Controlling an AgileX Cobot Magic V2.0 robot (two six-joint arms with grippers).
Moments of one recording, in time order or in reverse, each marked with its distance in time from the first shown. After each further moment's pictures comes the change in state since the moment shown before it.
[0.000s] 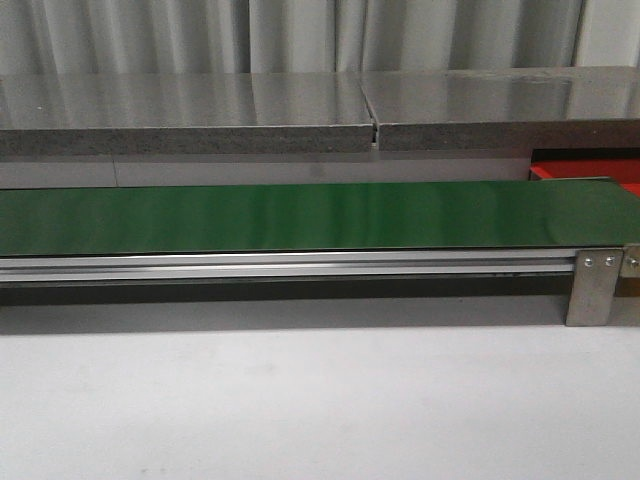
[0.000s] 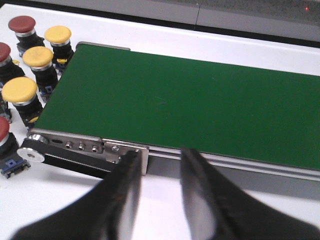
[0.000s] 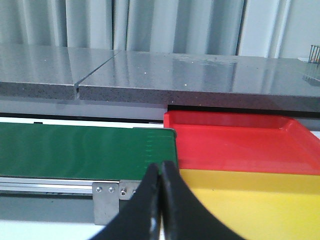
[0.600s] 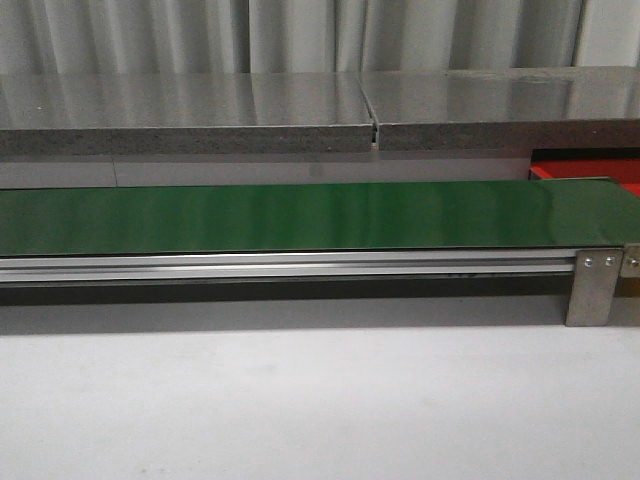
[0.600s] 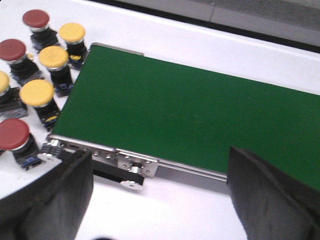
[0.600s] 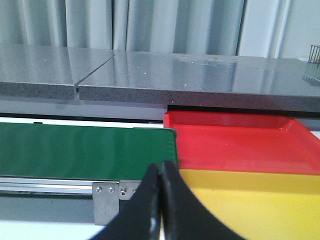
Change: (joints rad) left arm 0.137 0.155 -0.309 -0.032 0.320 0.000; right arm 0.000 0.000 0.000 0.000 0.000 0.000
